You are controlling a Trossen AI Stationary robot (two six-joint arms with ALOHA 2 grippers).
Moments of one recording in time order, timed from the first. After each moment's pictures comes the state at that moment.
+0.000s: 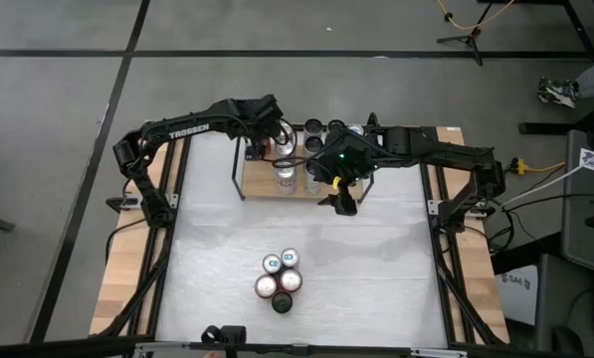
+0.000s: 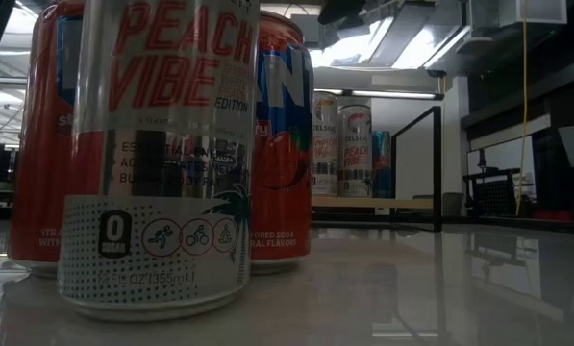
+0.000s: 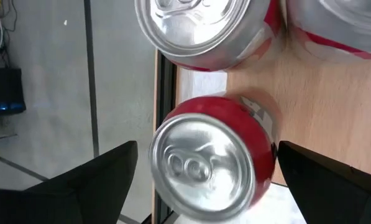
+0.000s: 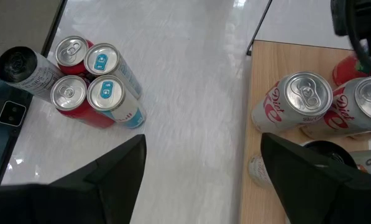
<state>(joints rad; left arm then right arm) 0.54 1.72 1.49 -0.93 -0.36 0.55 -0.06 1.67 1.86 -1.09 -0.20 -0.16</state>
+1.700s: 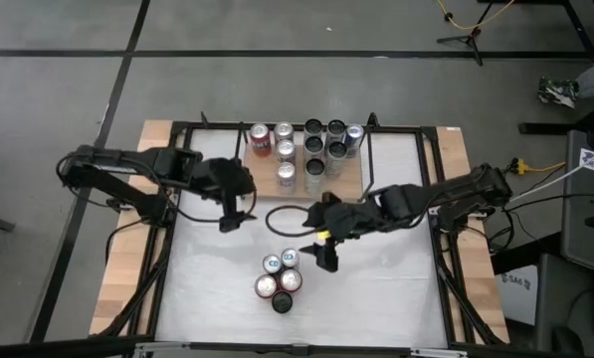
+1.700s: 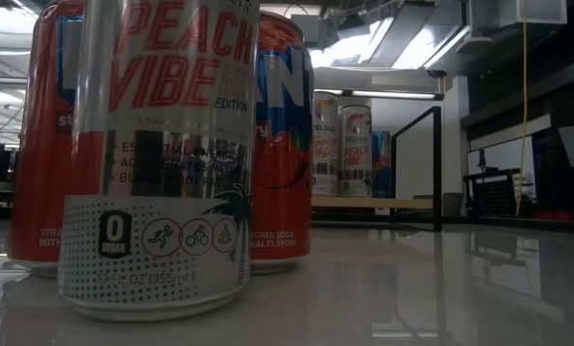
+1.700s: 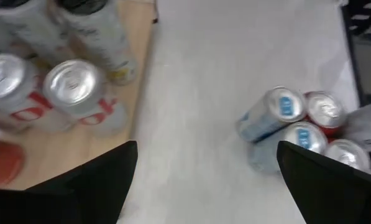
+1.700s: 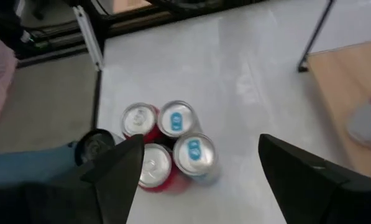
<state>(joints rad) -0.08 1.24 1.33 -0.94 -0.09 -0.20 0.30 1.67 1.69 -0.74 0.12 0.43</state>
